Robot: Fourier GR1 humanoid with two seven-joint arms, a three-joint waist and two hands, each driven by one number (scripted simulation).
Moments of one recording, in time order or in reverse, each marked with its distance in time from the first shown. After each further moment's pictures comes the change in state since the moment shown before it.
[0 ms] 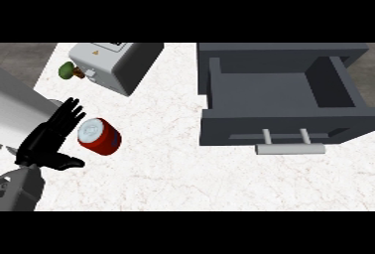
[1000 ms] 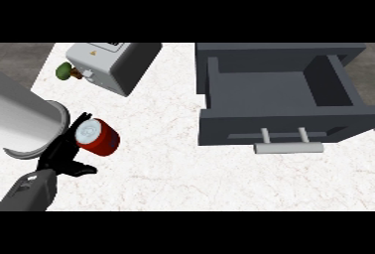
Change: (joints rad) left arm -0.189 0.021 -0.017 0.605 -0.187 -0.020 -0.376; right arm 0.008 0.041 -0.062 -0.045 -0.051 0.049 0.042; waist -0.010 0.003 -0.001
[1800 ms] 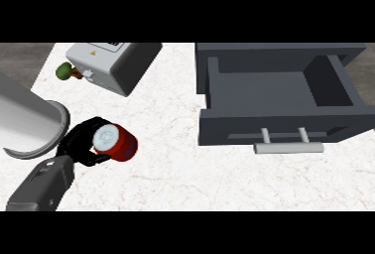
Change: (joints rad) left arm -0.119 -0.054 0.031 0.093 0.038 -0.082 0.066; right arm 0.005 0.020 0.007 -0.046 -0.026 0.001 0.060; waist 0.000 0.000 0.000
